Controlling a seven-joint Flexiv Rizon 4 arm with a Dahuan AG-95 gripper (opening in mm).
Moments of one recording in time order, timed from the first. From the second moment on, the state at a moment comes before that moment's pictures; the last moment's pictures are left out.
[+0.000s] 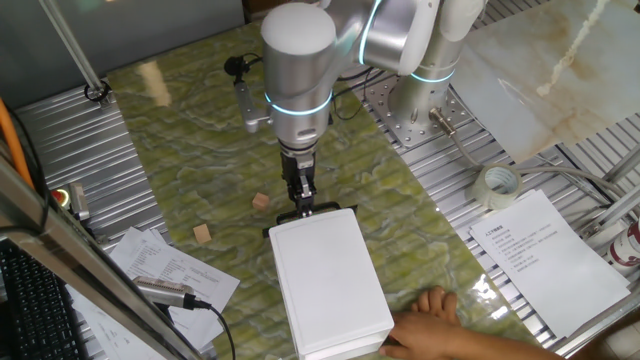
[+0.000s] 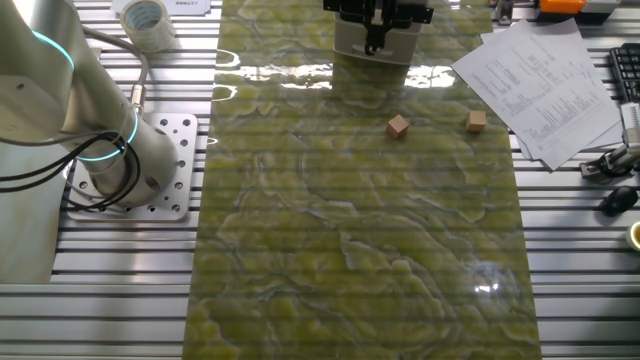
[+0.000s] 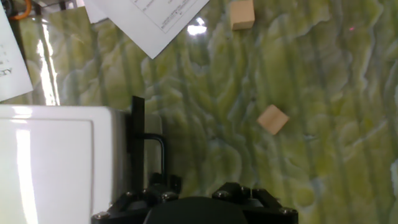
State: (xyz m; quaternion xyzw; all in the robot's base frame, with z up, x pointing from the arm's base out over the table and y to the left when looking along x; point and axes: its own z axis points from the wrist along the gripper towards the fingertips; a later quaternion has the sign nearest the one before) arm 0.461 0.183 0.155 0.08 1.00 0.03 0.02
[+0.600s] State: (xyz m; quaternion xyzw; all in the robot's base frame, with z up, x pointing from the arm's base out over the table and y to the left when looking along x) arm 0.462 0.178 0.155 0.09 1.00 0.02 0.03
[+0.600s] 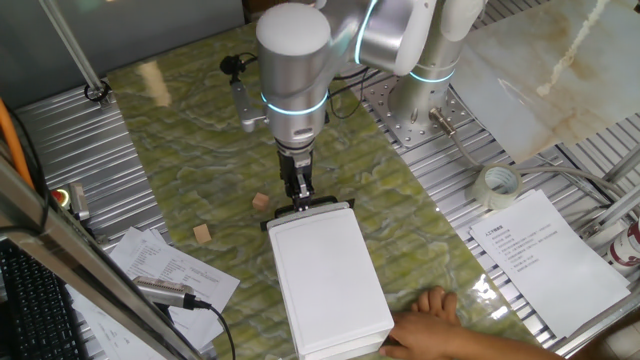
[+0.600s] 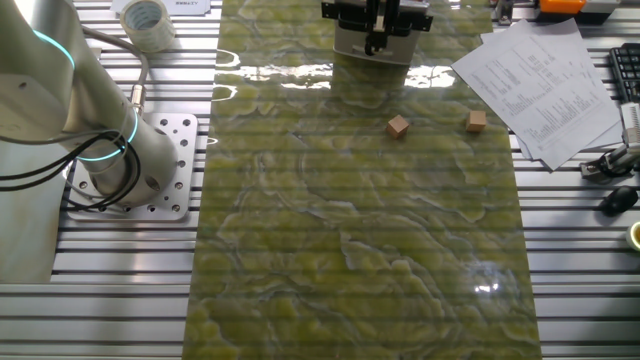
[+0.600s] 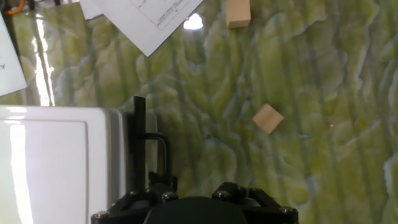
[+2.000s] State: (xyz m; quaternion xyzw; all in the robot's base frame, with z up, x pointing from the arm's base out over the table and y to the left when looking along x) arm 0.458 0.145 0.163 0.07 1.00 0.00 0.01
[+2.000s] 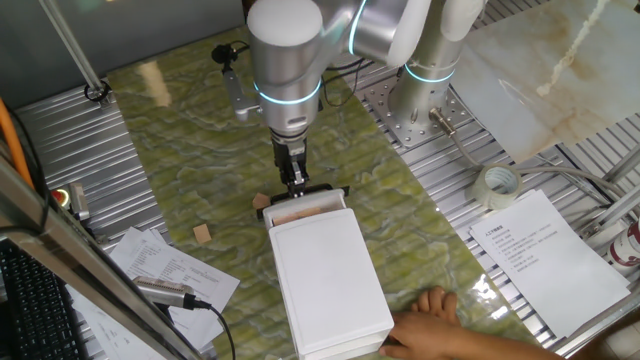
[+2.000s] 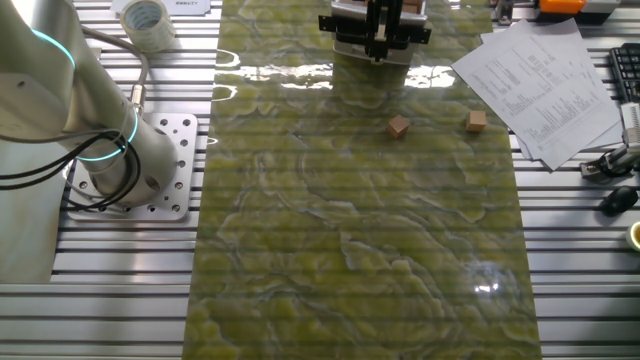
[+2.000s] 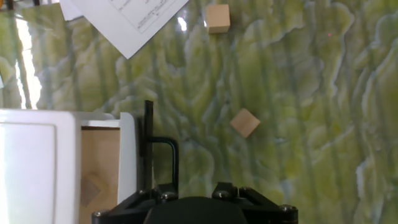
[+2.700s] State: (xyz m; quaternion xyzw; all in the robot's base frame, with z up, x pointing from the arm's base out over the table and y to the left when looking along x) arm 0.454 0.124 0.166 0.06 1.00 0.00 0.01
